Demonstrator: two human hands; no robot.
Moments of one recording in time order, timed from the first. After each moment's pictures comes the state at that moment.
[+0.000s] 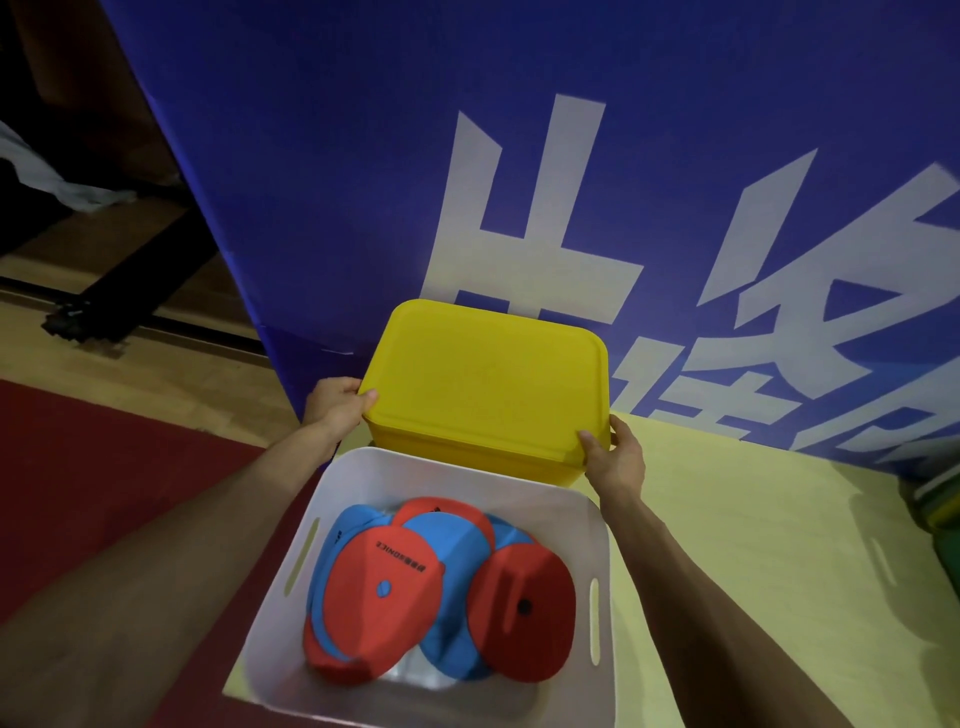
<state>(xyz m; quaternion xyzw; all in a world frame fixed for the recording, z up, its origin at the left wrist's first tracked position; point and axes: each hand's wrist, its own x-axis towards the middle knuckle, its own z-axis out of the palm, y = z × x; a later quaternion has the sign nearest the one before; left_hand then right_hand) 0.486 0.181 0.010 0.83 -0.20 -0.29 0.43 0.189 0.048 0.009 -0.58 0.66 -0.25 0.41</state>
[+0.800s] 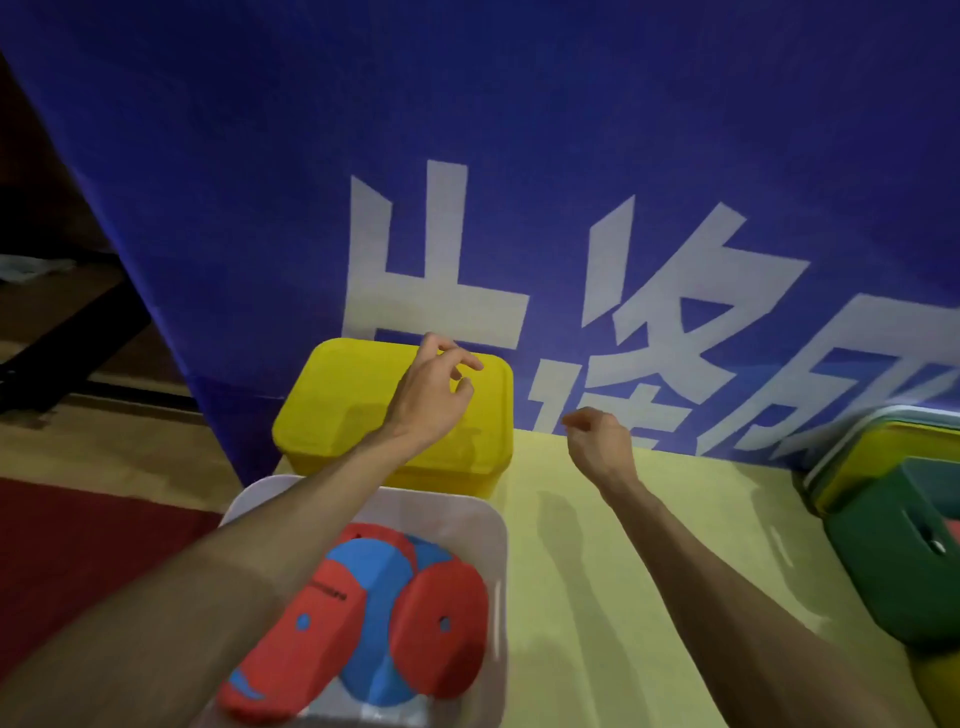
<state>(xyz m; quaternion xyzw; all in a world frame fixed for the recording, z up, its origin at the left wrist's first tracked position) 0.299 0.102 0.120 0.71 -0.56 -0.08 0.41 0.099 0.023 0.092 -0.72 0.59 -0.21 0.30</state>
